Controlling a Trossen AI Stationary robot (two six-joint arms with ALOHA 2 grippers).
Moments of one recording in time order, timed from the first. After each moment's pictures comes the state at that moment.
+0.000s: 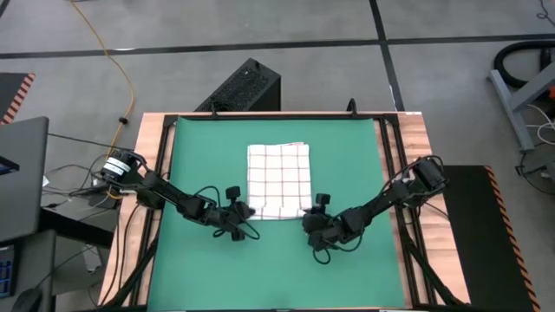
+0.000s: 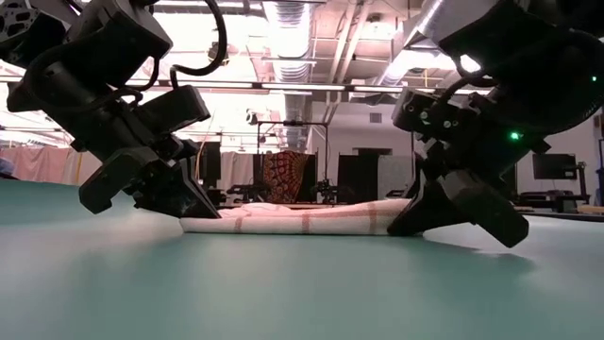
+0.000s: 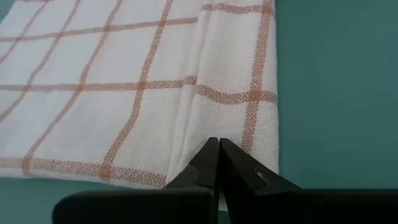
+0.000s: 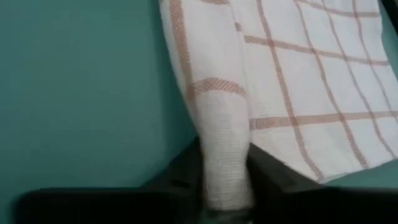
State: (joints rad) left arm -0.34 1.67 0.51 0.30 -0.48 -0.23; right arm 0.42 1.87 0.82 -0.12 0.73 0.30
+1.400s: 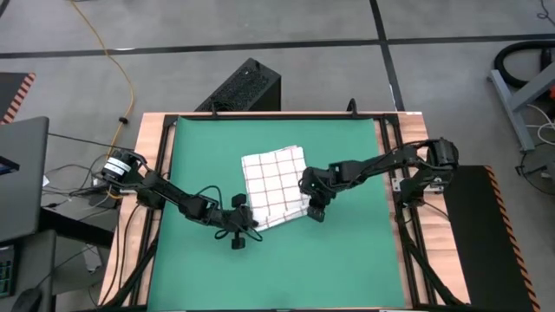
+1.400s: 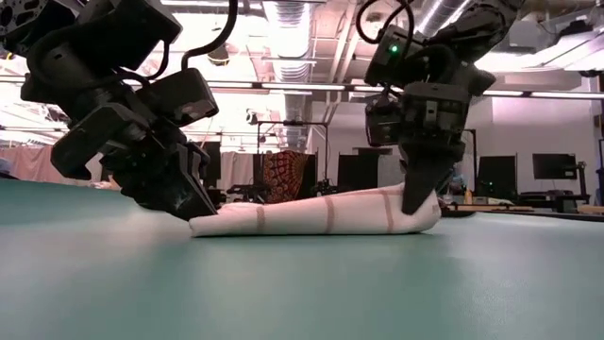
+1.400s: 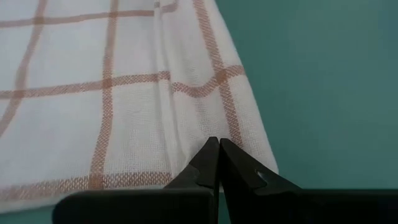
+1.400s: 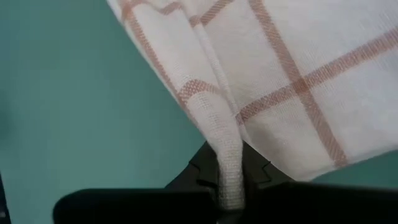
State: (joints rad) left arm -0.34 1.67 0.56 0.31 -0.25 -0.29; right arm -0.04 1.63 0.85 -0.30 -0.32 0.42
